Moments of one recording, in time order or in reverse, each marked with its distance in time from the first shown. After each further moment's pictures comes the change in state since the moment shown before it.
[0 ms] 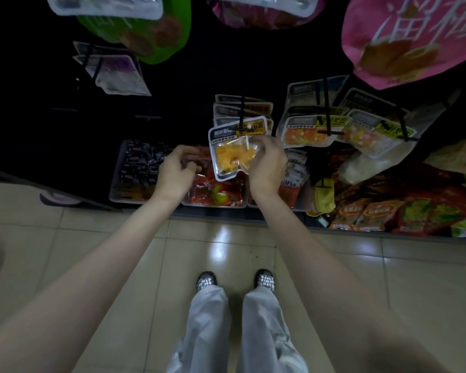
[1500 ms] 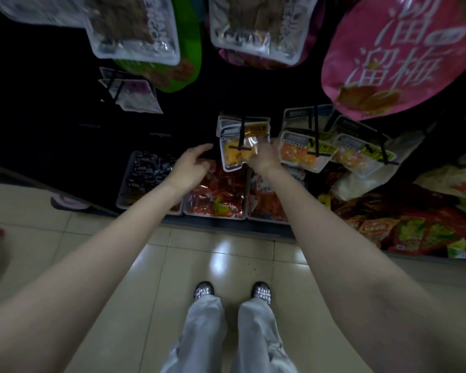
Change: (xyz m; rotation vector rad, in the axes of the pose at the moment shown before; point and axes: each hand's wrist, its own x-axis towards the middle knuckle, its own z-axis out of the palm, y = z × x) left_hand 0.005 0.050 -0.006 0.166 -0.186 -0.010; right_hand 0.058 -0.019 -0.019 -0.182 -0.578 0.083
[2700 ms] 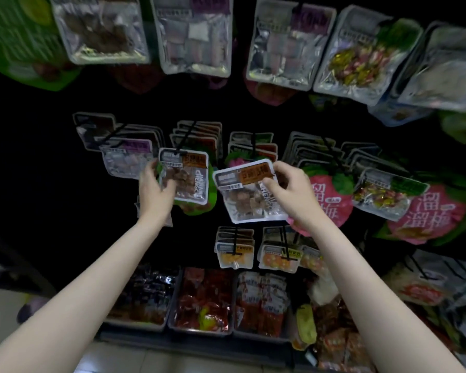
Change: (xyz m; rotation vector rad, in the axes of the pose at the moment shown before) left_hand -0.056 0.136 -0.146 -0.169 0.662 0.243; right_hand -0.156 -0.138 -0.182 0.118 0.397 -0.774
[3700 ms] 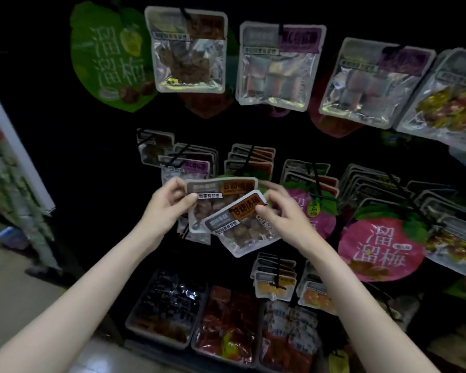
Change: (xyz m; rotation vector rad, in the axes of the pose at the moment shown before) left_hand 0.026 -0.028 -0.095 -0.407 -0.290 0.202; right_hand 0.042 -0.041 0.096 0.191 -0.327 -0.034
